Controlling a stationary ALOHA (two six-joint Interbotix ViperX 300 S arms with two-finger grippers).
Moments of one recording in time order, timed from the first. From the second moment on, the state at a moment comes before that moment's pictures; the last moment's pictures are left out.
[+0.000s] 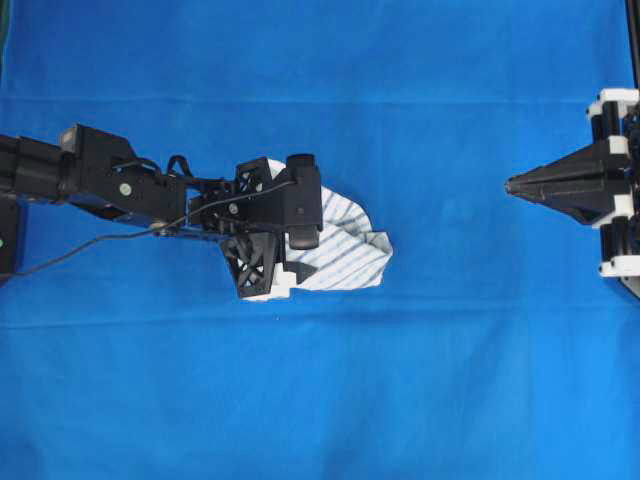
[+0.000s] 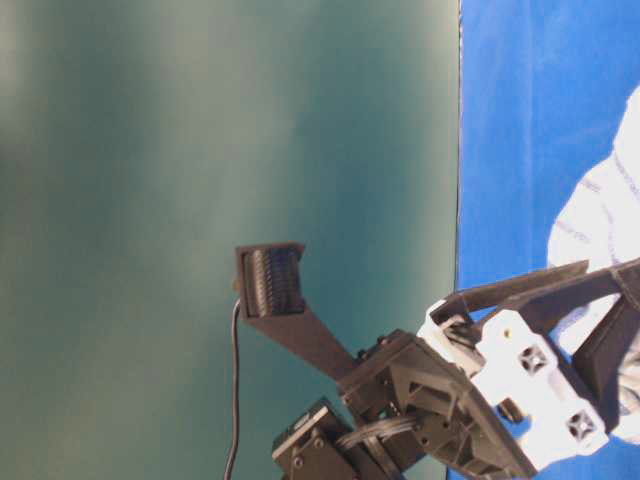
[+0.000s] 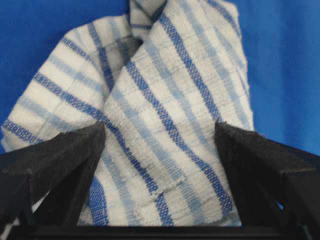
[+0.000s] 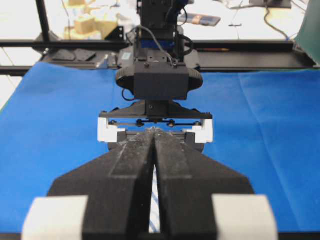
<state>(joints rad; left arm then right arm) 0.00 0.18 0.58 -0.03 0.00 -0.01 -0.01 -0.91 1.17 0.00 -0.24 0.00</state>
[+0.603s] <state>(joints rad) 0.00 0.13 0.54 -0.03 0.12 -0.01 -0.01 -0.90 1.17 0.00 -0.24 0.00</state>
